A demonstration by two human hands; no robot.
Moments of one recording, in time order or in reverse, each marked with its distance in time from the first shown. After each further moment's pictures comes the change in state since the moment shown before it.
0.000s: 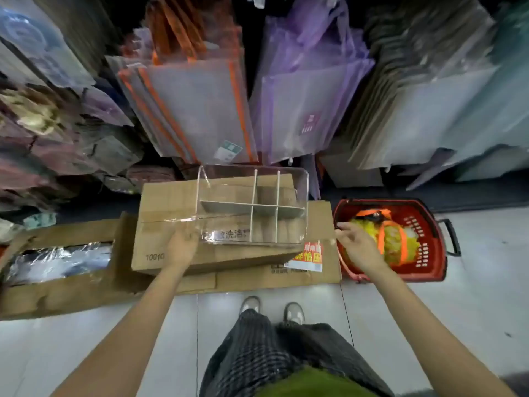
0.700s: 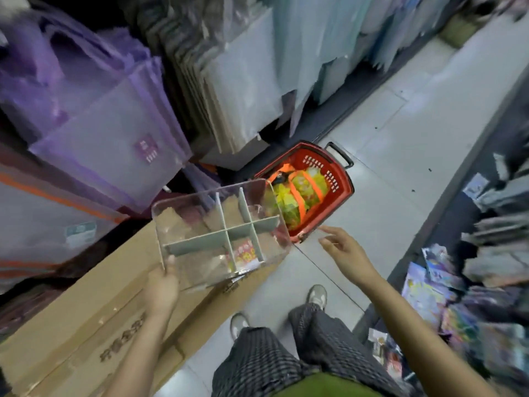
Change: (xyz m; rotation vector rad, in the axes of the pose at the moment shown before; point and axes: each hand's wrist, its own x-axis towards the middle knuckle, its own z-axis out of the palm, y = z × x) left_hand -0.007 0.119 0.108 0.123 -0.288 0.279; right_hand -0.095 0.087 -0.052 0.466 0.423 0.326
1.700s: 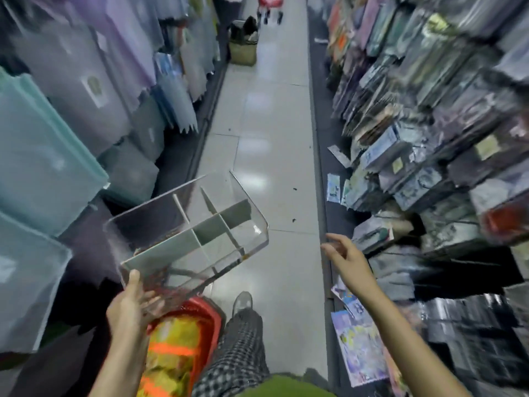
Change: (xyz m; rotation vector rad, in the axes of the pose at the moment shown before) left_hand -0.023 0.537 0.488 -0.431 -0.440 0.048; right_hand 0.243 0.144 -0.503 0.357 0.690 0.218
